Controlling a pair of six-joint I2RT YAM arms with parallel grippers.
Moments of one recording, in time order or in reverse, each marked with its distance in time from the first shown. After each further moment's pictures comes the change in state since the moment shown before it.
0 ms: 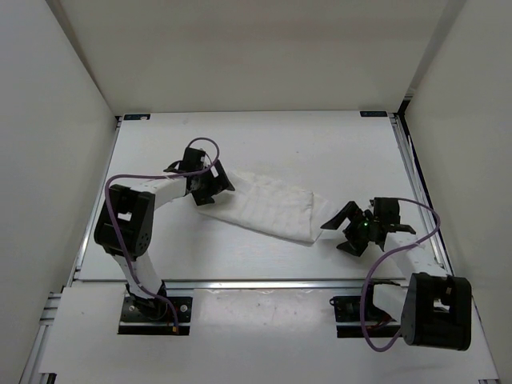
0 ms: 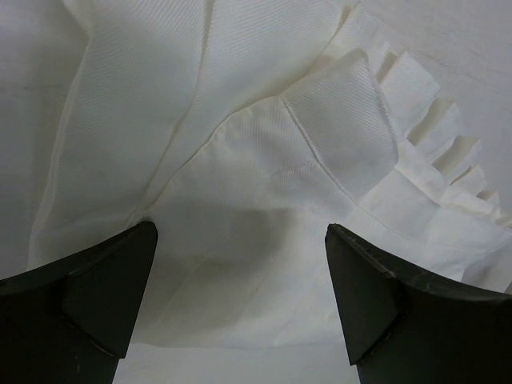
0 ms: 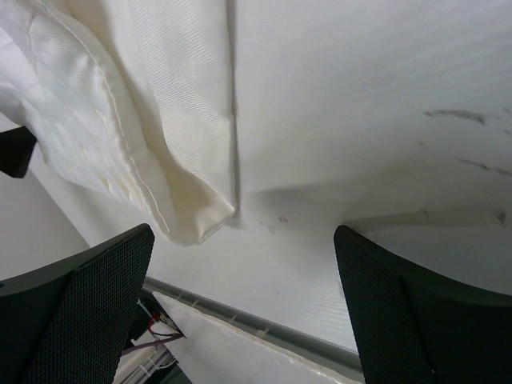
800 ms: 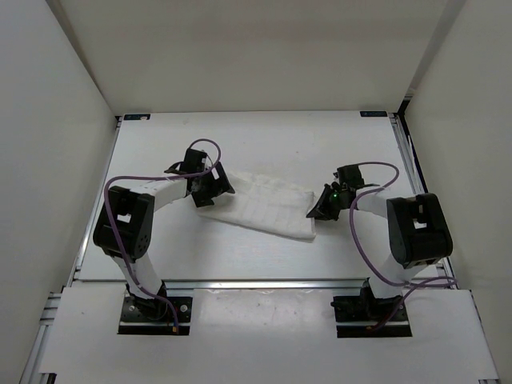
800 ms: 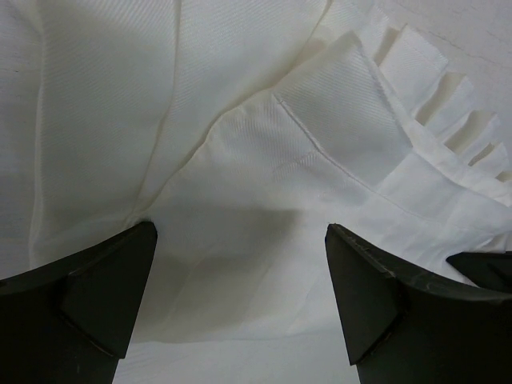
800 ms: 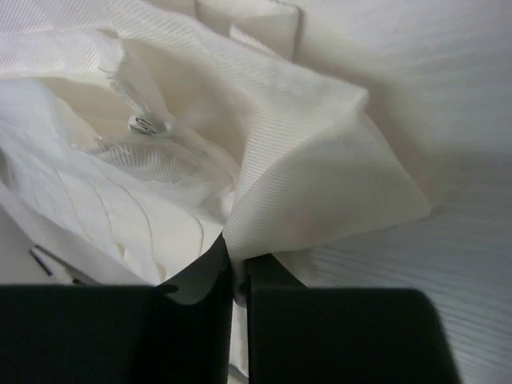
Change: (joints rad) left arm 0.000 -0.030 -0.024 -0.026 -0.022 0.025; right arm 0.242 0.566 0.381 0.167 0.052 -0.075
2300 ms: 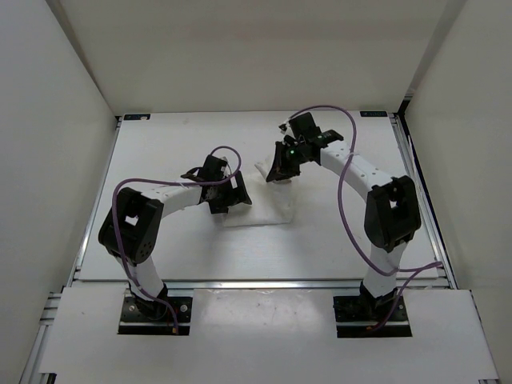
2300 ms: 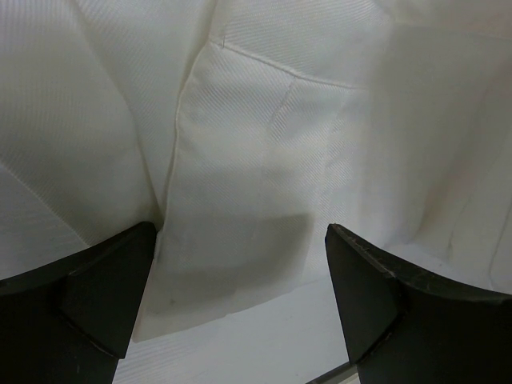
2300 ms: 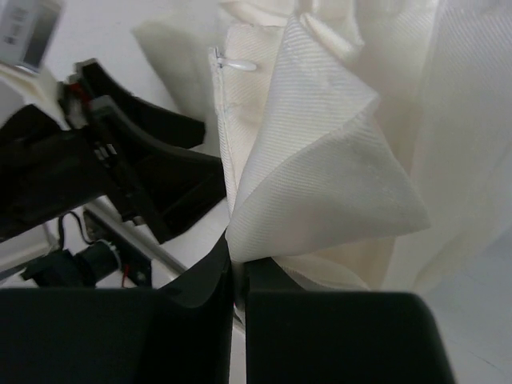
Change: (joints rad) left arm -0.162 -0.004 -0.006 -0.003 0.008 -0.012; right arm 0.307 0.225 0.782 -0.461 0.000 -0.150
